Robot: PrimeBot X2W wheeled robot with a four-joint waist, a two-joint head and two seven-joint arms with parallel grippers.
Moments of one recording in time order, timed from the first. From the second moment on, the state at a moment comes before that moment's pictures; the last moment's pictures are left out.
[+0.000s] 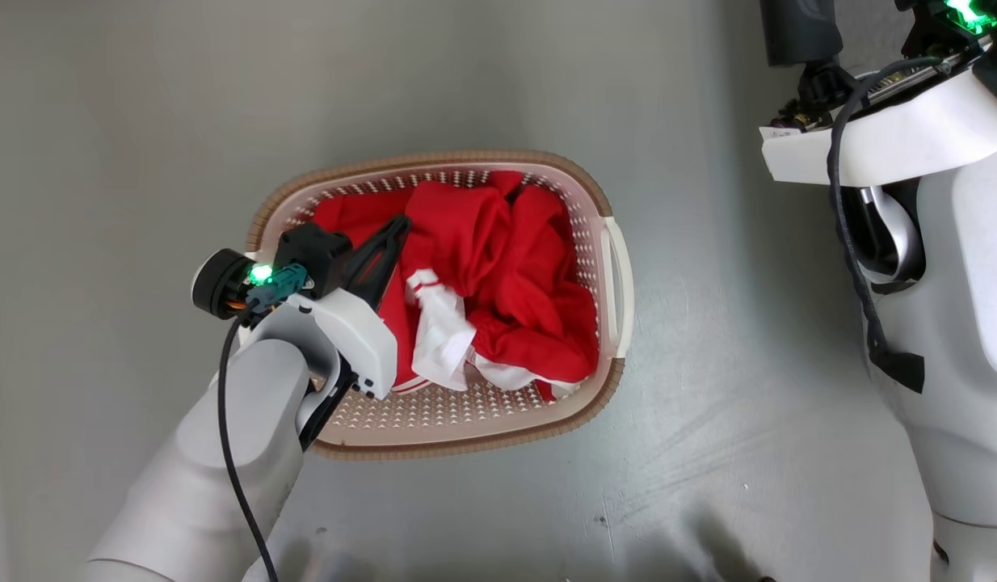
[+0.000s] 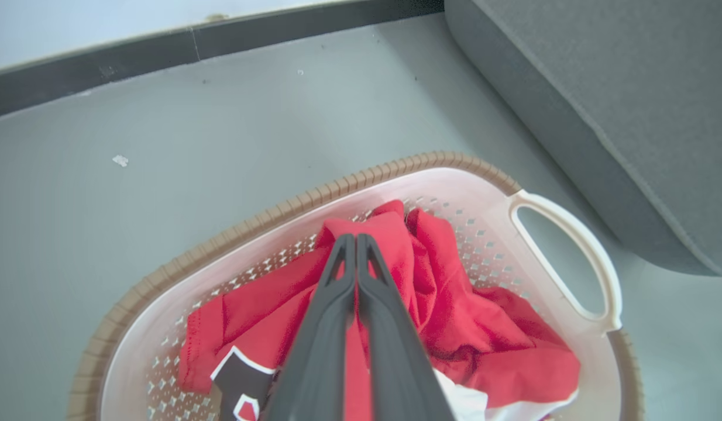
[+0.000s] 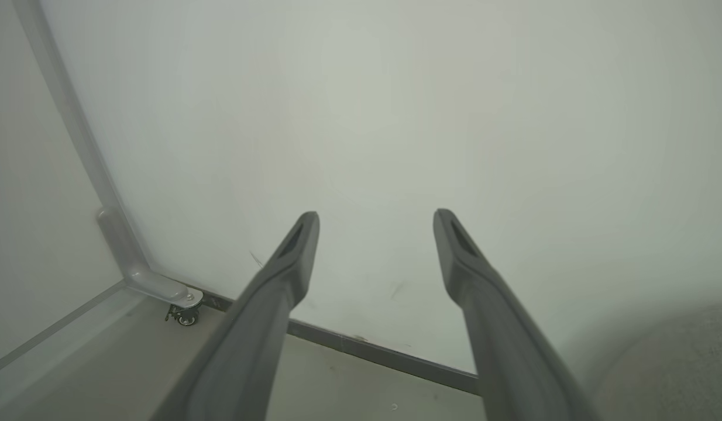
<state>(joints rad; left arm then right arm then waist) -0.82 0.07 -0.64 0.79 -0.45 -0.13 -0.25 -0.82 -0.08 0.15 0.04 0.07 0.12 -0.26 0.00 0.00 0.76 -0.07</state>
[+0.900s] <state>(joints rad) -0.60 0.06 -0.43 0.45 -0.46 -0.12 -0.25 -0.69 -0.12 0.14 0.11 0.07 0.12 -0.26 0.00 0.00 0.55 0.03</state>
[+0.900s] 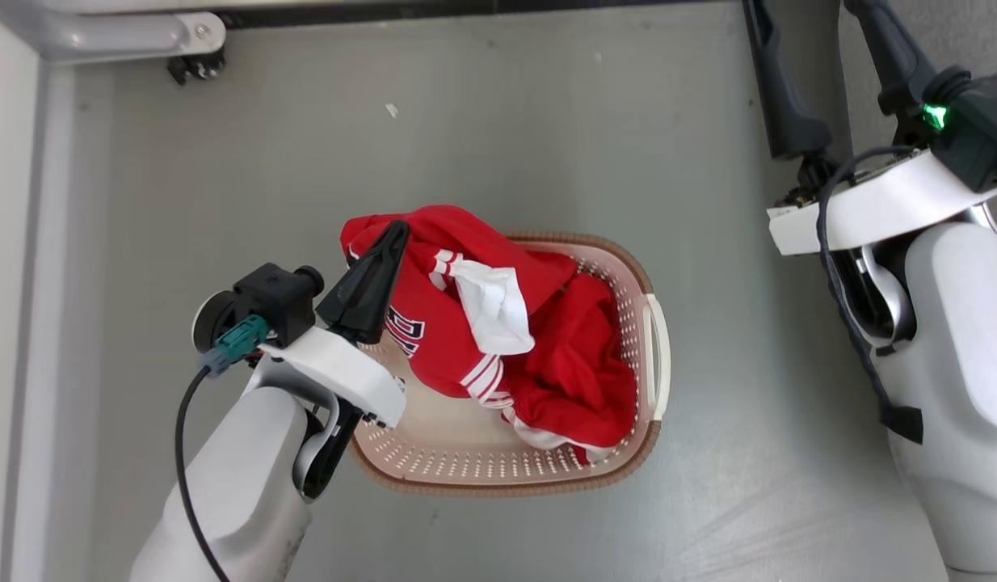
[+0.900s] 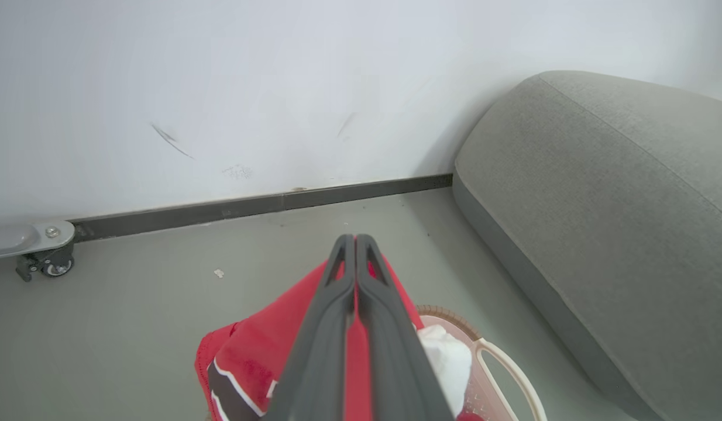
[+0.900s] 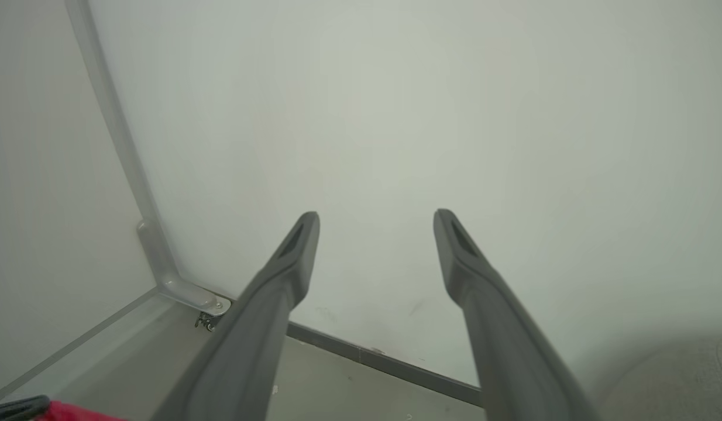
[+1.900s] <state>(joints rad) -0.43 0.10 -0.22 0.21 -0.45 -0.12 -0.25 -0.49 -0.10 0.14 0.16 0.08 0.12 -0.26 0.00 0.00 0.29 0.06</state>
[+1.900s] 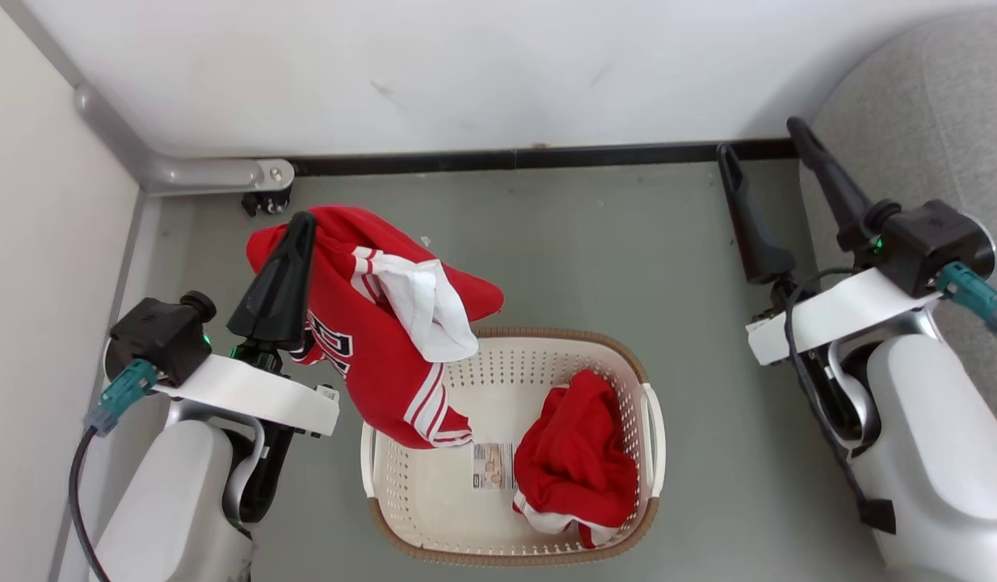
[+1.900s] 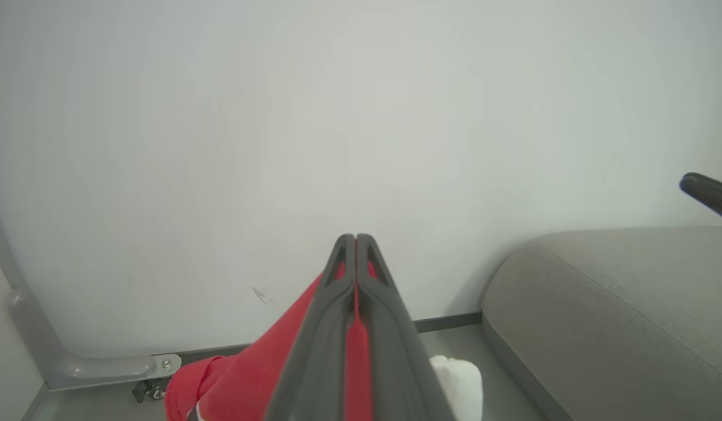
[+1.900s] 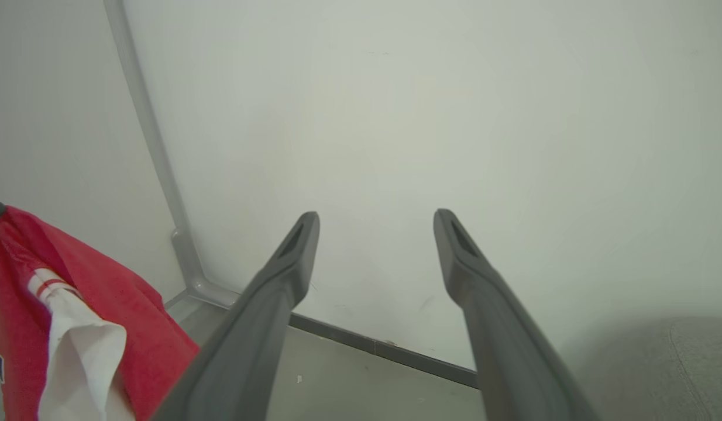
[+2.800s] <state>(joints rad) -0.42 0.16 -0.17 0.04 -0.36 -0.10 -0.25 -0.36 -0.09 0.19 0.20 0.10 0.12 -0.26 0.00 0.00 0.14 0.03</state>
